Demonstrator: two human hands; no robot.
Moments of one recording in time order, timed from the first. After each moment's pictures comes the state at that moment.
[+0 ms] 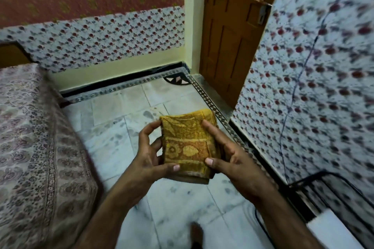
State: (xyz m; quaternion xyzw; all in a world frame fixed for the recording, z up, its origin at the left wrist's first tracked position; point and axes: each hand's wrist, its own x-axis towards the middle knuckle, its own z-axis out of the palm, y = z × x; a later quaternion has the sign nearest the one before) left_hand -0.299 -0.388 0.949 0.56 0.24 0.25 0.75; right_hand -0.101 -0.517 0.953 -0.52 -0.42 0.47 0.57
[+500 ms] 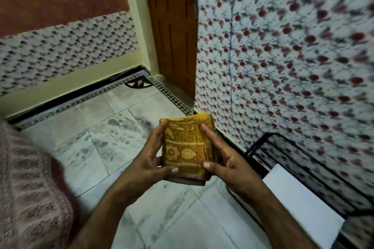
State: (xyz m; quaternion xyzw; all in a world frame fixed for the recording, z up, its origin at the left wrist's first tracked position) left_hand -0.238 -0.530 0.956 0.62 0.16 0.11 0.76; right_hand -0.075 -0.704 0.942 -0.59 -0.38 0.37 0.61
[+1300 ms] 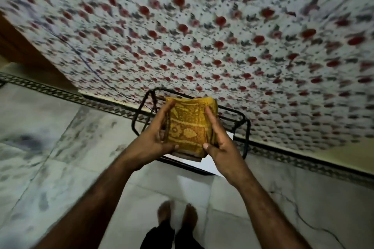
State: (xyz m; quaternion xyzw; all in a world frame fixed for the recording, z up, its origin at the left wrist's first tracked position) left_hand 0.101 -0.817 0.842 0.70 0.01 -0.20 0.68; right_hand 0.108 -1.042 0.814 -0.76 -0.08 0.18 0.62
